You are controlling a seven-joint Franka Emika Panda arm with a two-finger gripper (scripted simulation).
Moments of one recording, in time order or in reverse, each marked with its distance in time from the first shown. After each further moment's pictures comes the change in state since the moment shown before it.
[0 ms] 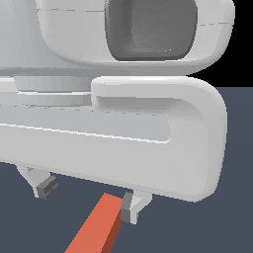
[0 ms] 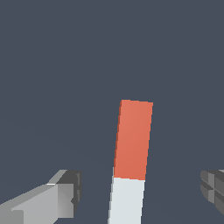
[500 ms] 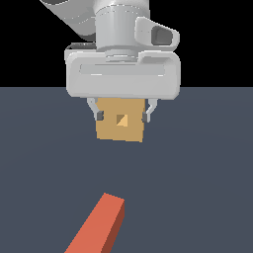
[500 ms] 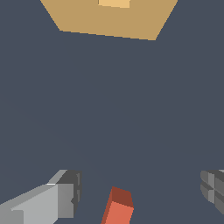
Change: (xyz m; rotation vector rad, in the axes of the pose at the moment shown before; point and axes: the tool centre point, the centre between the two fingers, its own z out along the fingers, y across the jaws) arm 0.153 -0.006 -0.047 0.010 0.000 -0.197
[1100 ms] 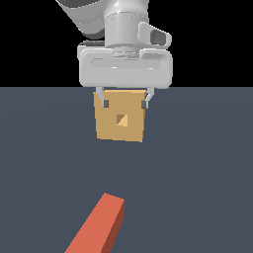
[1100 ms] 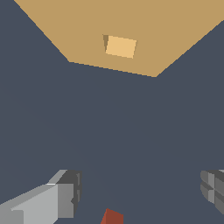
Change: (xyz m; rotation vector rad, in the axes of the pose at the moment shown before) arm 0.057 0.001 -0.017 0.006 0.000 -0.073
